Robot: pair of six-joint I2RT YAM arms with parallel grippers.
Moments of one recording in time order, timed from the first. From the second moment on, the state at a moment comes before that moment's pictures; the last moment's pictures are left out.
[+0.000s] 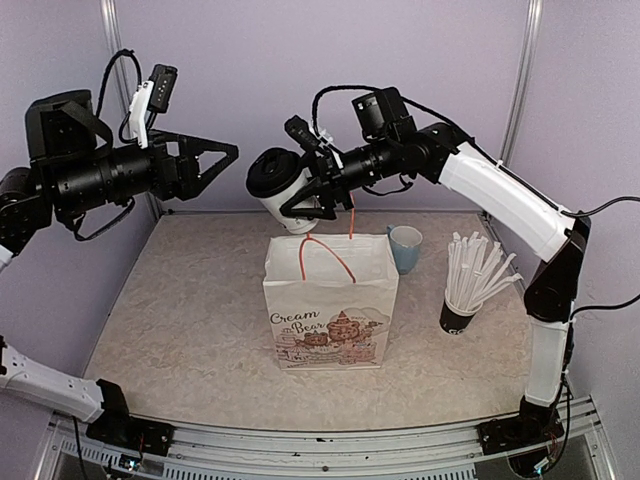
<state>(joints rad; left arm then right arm) -0.95 1.09 1.54 -0.57 -0.14 -0.15 0.80 1.99 2.21 -0.71 -0.85 -0.42</state>
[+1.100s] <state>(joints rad) -0.94 1.28 1.67 -0.92 -0.20 -0.44 0.95 1.98 2.25 -0.85 -0.46 -0.70</state>
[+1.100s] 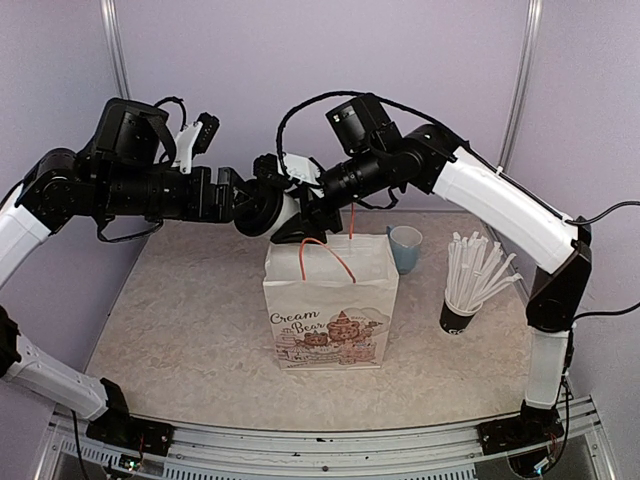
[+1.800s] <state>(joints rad) -0.92 1.27 1.64 -0.85 -0.05 -0.42 0.95 1.97 2.25 -0.89 -0.51 -0.71</state>
